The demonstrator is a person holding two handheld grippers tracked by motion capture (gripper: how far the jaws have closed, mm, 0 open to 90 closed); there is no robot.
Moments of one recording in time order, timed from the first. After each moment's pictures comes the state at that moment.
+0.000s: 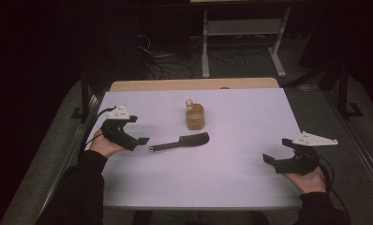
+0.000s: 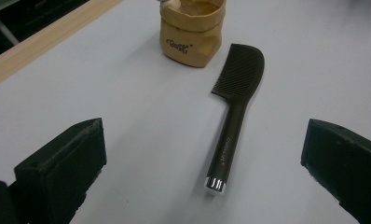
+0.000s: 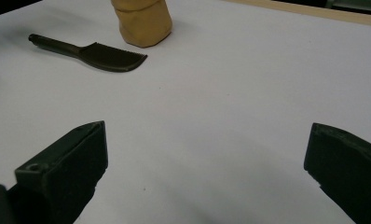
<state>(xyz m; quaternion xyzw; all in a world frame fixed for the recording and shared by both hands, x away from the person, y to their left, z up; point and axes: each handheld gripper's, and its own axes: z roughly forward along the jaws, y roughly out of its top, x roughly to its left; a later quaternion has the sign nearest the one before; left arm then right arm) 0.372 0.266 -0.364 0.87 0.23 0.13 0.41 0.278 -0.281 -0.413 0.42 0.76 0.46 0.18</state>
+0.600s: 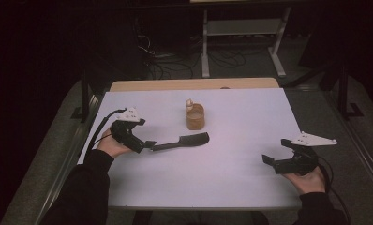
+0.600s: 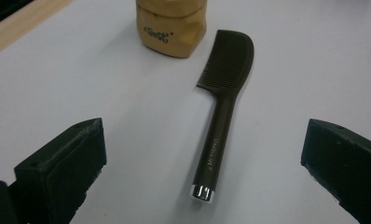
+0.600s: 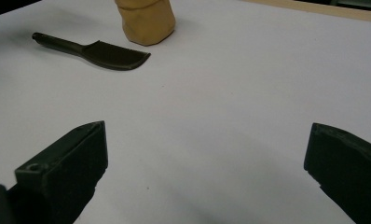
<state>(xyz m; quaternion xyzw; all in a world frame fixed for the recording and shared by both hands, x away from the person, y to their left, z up) 0.377 0.246 -0.377 0.89 0.21 0.10 0.39 0.278 -0.280 -0.414 0.42 0.76 0.46 0.17</state>
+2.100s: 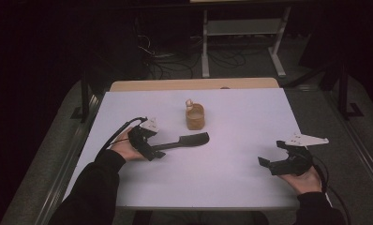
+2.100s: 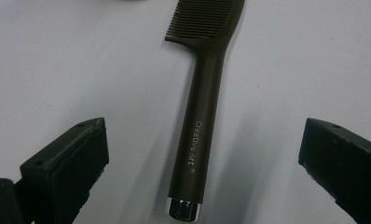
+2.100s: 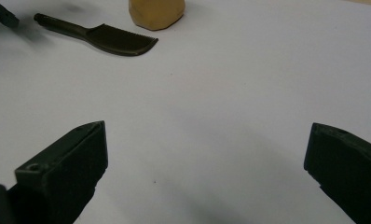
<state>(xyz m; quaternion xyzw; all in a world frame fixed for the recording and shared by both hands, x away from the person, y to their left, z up) 0.389 0.209 -0.419 0.94 0.17 0.06 0.29 0.282 -0.271 -0.419 0.41 0.78 0.44 0.16</state>
